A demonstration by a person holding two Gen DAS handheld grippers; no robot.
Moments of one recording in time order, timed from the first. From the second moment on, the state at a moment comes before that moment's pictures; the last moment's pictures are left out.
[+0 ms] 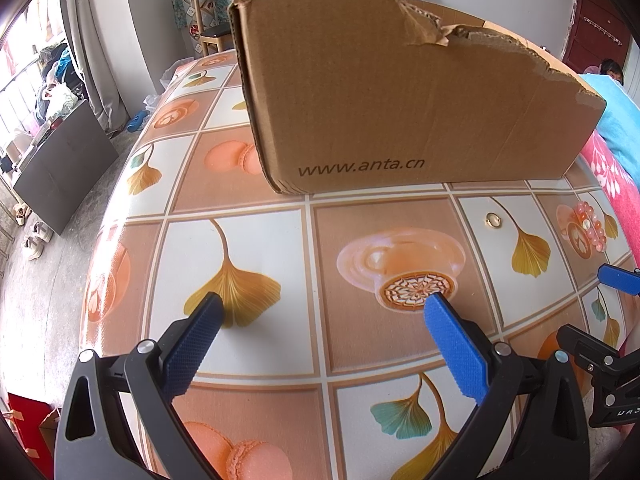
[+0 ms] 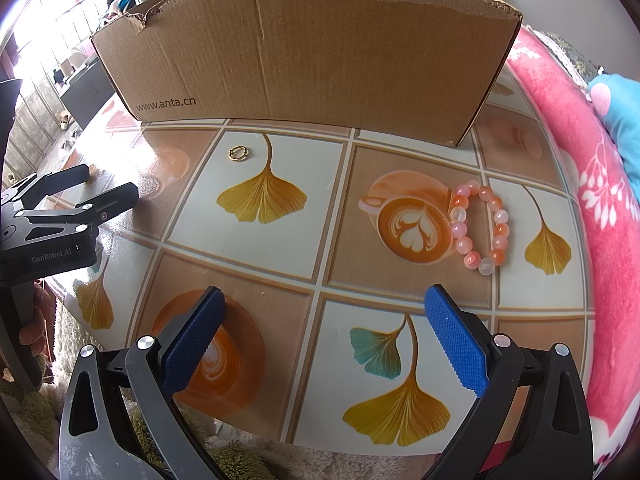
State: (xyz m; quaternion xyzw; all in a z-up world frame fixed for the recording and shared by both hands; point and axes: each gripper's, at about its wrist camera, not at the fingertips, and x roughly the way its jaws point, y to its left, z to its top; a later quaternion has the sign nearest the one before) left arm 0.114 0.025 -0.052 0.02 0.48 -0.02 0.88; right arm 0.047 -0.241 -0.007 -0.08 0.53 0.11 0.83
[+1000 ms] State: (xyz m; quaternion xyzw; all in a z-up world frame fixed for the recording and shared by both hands) left arm 0.111 0.024 -0.052 0.02 0.48 -0.02 0.88; right arm 0.046 -0.240 -0.007 -0.08 0.53 0.11 0.84
